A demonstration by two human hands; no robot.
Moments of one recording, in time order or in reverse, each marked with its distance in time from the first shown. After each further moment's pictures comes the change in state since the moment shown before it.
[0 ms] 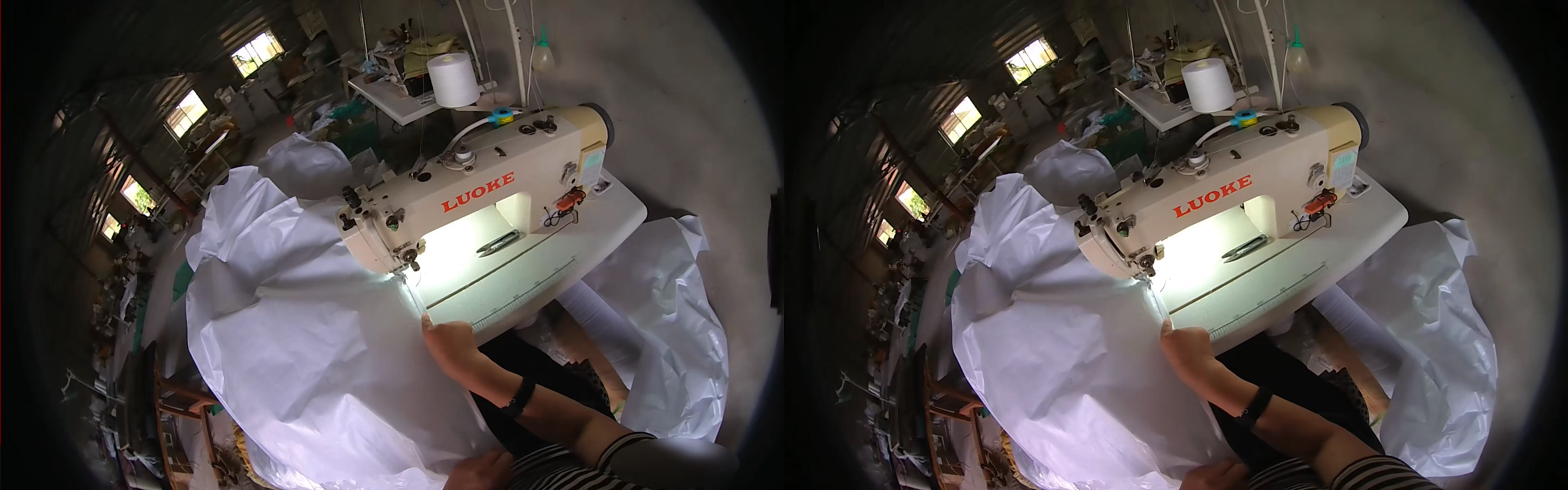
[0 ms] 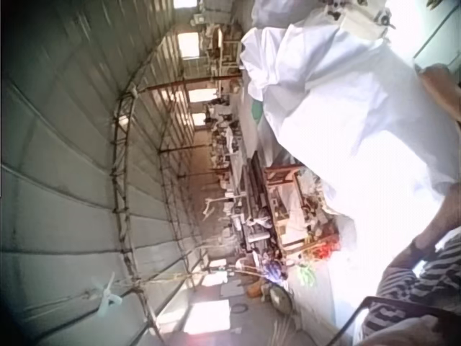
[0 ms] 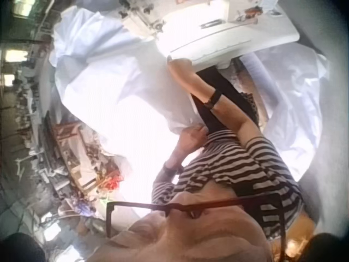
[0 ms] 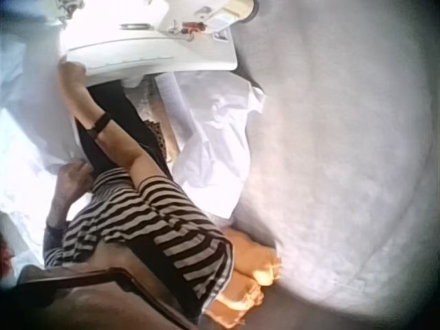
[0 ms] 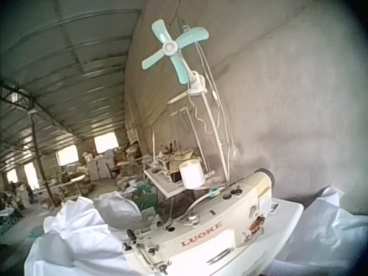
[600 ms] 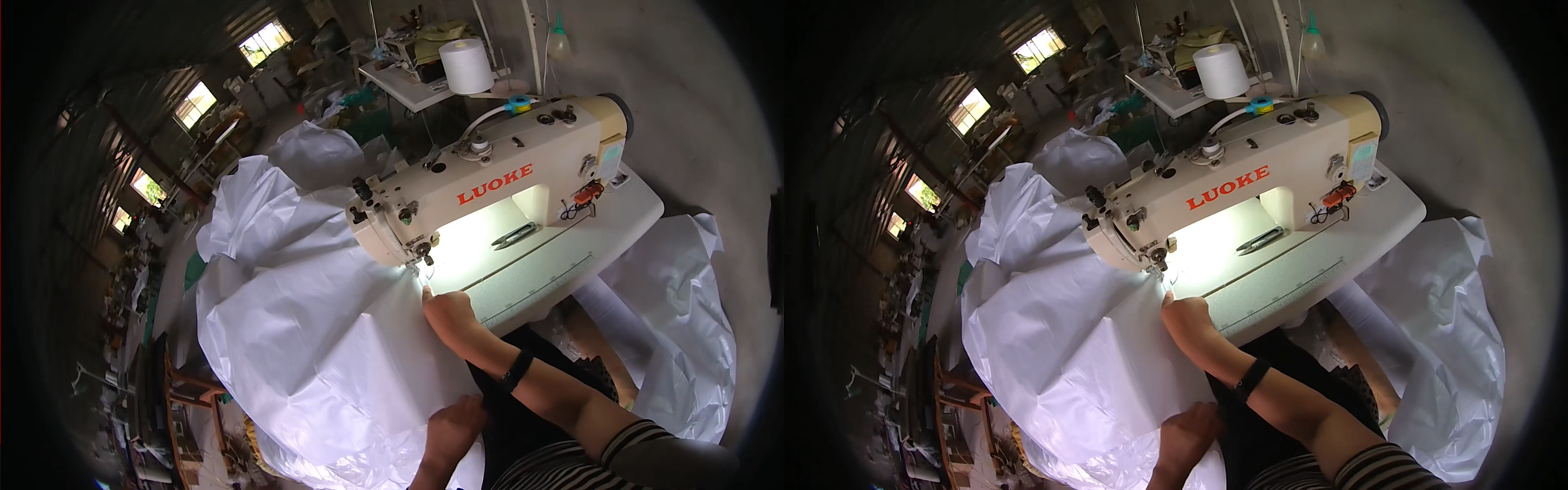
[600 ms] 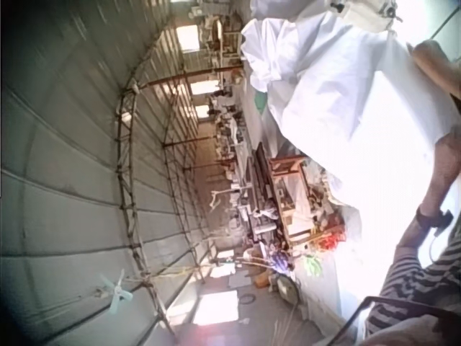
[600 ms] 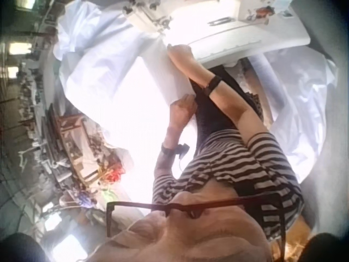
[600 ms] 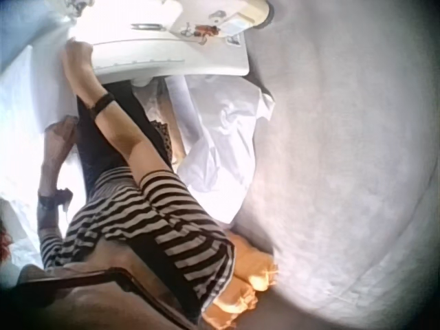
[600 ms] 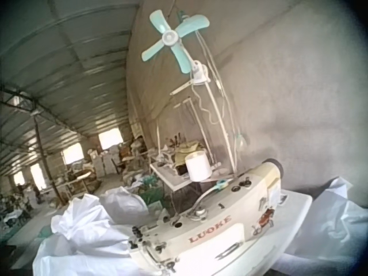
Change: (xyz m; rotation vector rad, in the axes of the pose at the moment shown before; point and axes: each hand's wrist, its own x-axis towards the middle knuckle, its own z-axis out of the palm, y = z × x) left_hand 0.057 -0.071 -0.025 0.288 0.056 -0.021; right_hand 0.052 0.007 0.008 -0.052 -0.077 -0.061
